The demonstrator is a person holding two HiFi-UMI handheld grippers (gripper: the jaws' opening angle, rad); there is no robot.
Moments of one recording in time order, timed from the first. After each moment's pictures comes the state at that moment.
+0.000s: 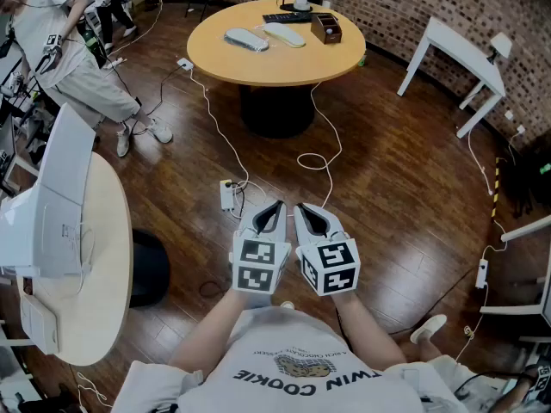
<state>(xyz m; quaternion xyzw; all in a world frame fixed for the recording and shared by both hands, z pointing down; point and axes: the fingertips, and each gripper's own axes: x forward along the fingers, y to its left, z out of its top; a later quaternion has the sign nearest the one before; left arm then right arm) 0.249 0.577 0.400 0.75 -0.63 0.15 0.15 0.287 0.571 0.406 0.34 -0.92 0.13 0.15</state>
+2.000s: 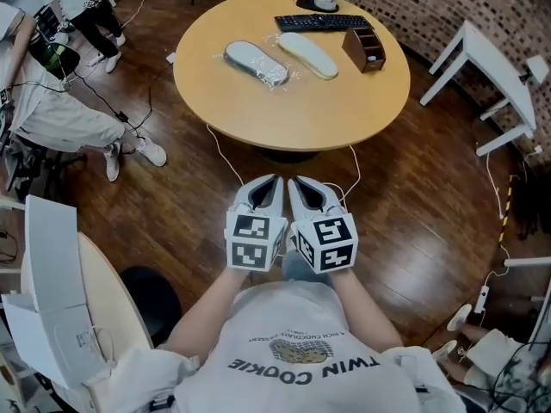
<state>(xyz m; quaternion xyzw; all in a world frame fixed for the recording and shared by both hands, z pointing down) 0.013 0.195 0.420 0.74 -0.63 0.14 0.19 0.045 0.189 0.422 0.32 -0.92 0.14 0.15</state>
